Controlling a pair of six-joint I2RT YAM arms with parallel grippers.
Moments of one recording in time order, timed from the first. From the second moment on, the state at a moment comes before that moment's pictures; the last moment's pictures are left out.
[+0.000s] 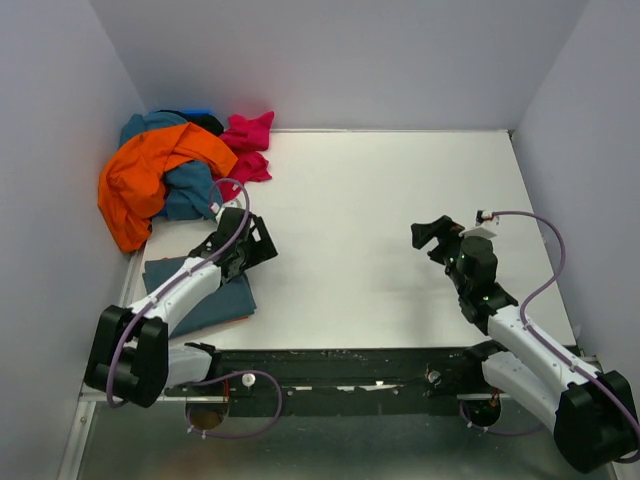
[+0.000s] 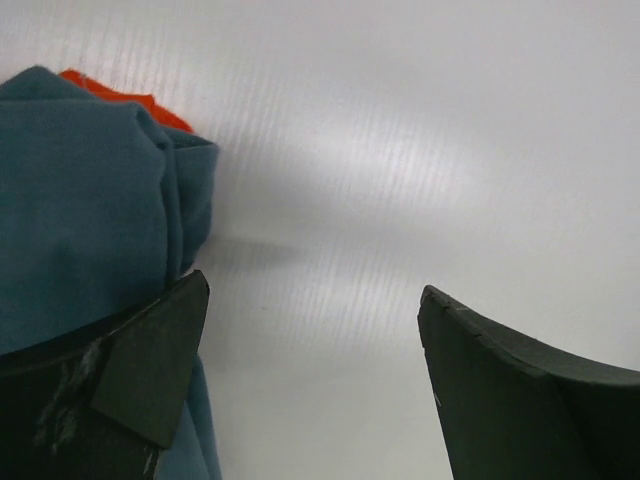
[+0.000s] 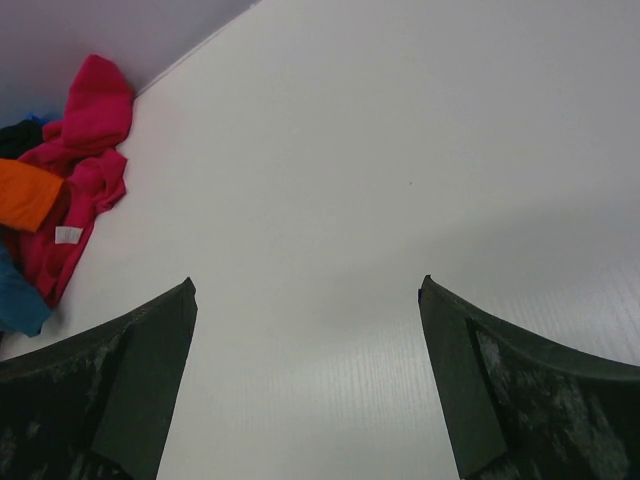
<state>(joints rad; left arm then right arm) -0.31 1.28 0.66 -0.28 -0.12 -0.66 0.33 0.86 0.33 0.29 0.23 0.65</state>
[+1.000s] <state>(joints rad) 0.13 1.59 1.42 -0.57 -0.51 -0.77 0.33 0.80 0.28 0.32 0.23 0.65</state>
